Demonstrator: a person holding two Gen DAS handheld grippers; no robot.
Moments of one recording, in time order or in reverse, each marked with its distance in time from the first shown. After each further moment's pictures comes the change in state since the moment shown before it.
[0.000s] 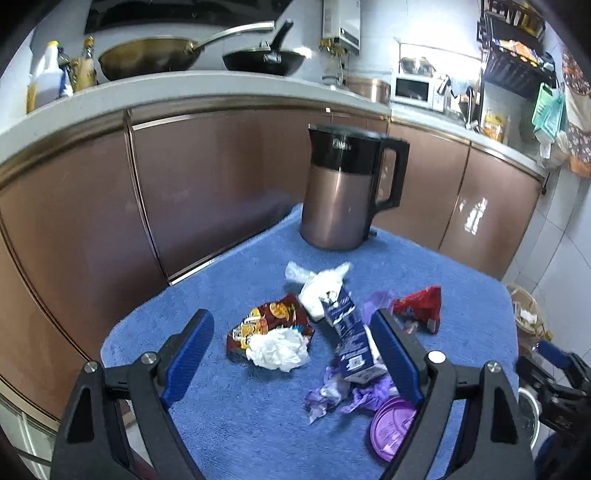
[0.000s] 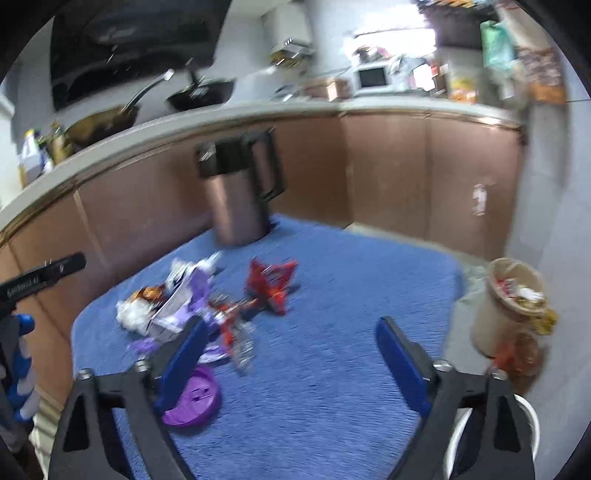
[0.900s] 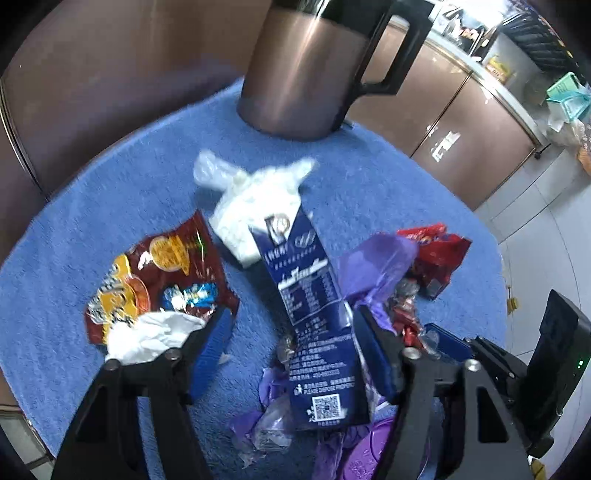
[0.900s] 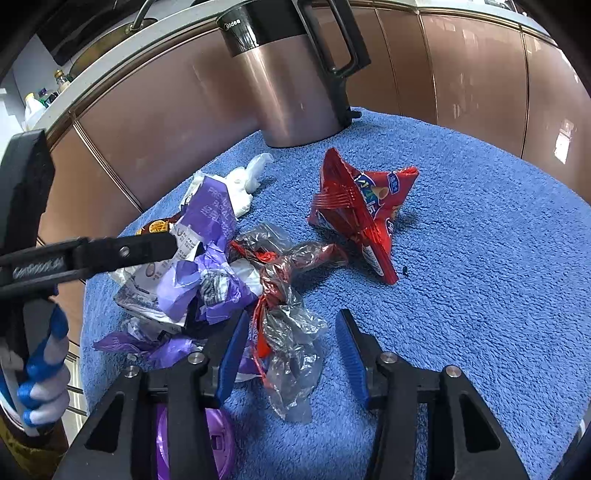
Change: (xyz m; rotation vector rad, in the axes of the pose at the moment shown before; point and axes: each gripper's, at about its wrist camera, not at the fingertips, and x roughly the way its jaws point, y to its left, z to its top) left arm 0.161 -0.035 -0.012 -0.092 0.484 -0.252; right arm 0.140 0.010 -0.001 -0.005 0.333 0.250
